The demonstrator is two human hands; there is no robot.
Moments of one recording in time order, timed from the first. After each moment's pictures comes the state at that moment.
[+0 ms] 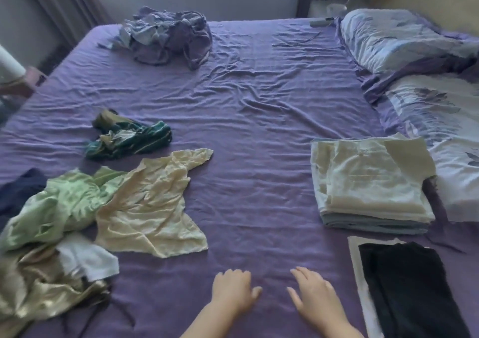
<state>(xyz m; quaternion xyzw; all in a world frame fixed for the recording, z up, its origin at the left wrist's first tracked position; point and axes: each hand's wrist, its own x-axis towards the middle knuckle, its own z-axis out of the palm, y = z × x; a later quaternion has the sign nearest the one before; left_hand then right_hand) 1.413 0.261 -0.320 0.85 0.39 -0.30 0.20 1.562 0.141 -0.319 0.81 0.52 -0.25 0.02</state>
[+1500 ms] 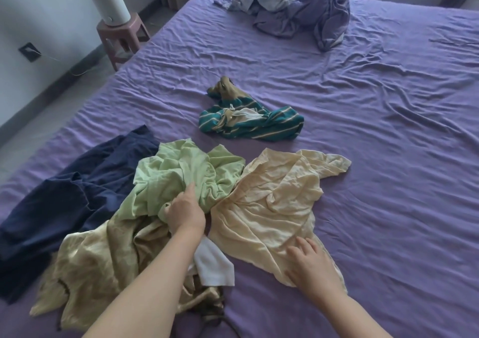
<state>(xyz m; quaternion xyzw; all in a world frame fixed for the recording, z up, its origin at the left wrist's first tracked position) 1.118 0.577 -0.348 0.62 0.77 0.04 0.15 1.352 0.420 -0.382 0.71 0.66 -0.25 0.07</state>
